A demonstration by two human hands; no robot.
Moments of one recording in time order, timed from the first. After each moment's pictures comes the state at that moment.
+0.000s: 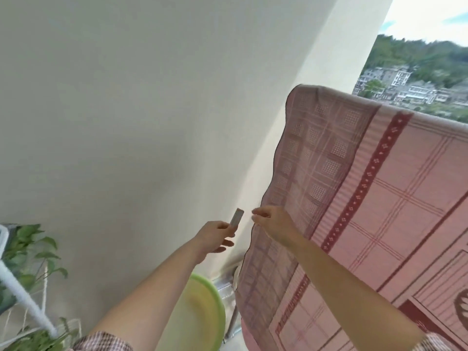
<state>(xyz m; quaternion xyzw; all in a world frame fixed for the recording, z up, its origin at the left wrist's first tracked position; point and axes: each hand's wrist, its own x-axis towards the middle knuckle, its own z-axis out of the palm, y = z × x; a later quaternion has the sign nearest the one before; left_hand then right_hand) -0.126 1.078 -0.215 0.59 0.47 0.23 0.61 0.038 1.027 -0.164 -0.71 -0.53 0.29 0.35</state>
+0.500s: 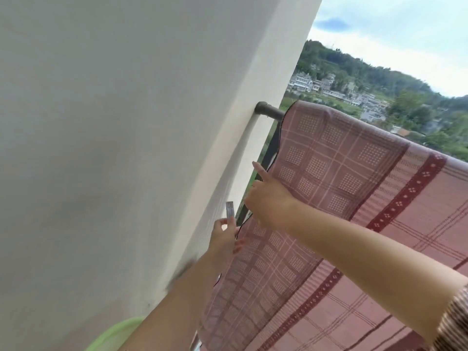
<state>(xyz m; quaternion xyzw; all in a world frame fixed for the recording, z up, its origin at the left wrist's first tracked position) -0.016 1.182 -0.212 0.41 0.35 0.26 0.80 0.033 1.135 -0.058 -0.61 -0.62 -0.22 -0.44</state>
